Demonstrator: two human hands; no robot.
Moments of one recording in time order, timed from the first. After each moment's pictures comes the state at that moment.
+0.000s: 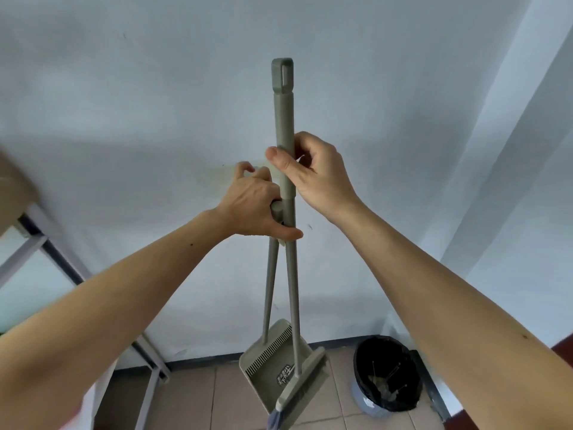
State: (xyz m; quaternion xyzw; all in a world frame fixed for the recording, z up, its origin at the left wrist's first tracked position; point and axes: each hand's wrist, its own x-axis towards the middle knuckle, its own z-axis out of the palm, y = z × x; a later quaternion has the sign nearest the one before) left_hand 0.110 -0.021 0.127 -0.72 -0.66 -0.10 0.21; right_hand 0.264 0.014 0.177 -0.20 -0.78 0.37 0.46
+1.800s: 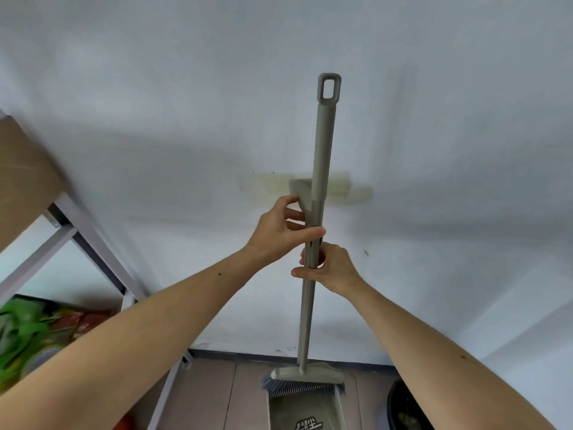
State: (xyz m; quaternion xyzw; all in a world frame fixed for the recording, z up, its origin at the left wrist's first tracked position) left_hand 0.021 0.035 0.054 -0.45 -0.70 -0.50 -0.23; right_hand 0.145 0.128 -0.017 -0.32 -0.81 0.46 0.16
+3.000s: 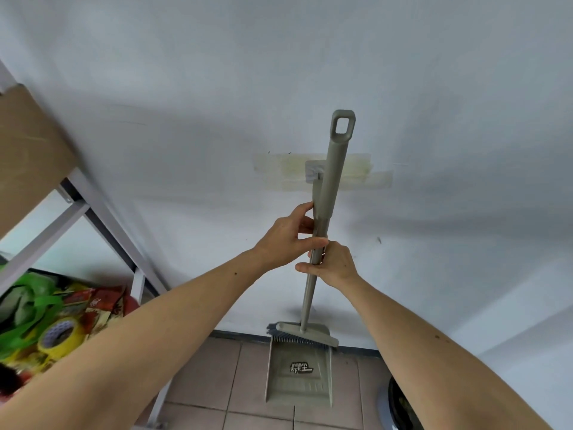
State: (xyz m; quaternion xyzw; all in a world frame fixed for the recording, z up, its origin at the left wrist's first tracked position) left_hand 0.009 0.022 0.006 -0.54 -0.70 -0.41 -0.23; right_hand 0.121 0.115 -0.053 -0.39 -0.84 0.37 0.11
